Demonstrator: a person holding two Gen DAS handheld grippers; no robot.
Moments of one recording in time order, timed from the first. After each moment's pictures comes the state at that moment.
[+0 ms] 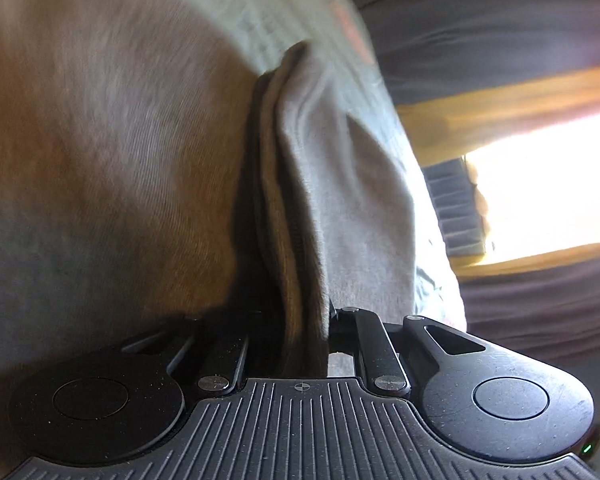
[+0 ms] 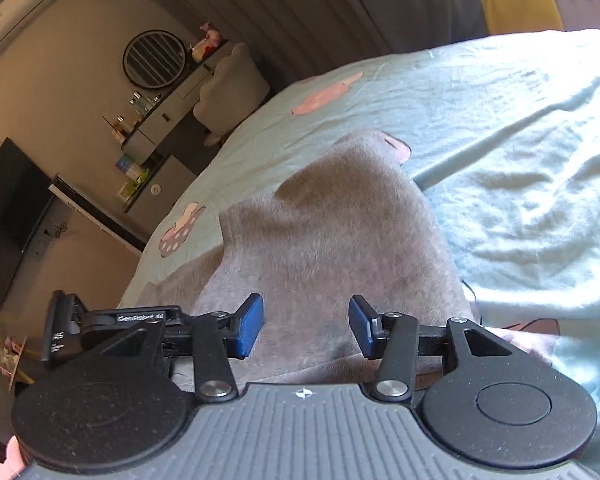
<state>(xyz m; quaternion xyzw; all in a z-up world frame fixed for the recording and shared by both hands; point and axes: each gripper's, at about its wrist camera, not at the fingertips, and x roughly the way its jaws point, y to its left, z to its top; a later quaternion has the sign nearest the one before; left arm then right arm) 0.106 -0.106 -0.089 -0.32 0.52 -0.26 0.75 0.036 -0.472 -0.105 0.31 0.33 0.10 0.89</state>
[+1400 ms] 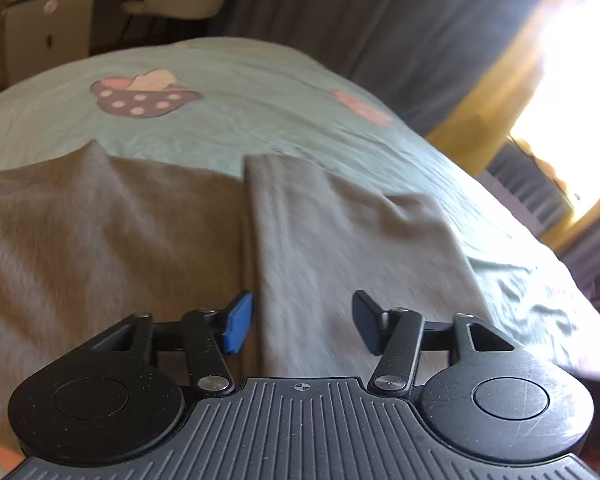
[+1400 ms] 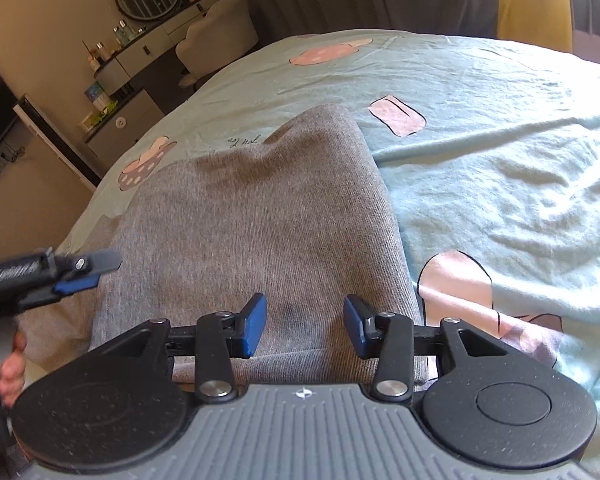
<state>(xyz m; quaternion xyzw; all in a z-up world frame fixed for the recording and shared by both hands) 0.066 -0.064 -0.035 -0.10 0.41 -0.20 0.89 0.056 -0.426 -0.108 0.20 0.40 0.07 0.89</state>
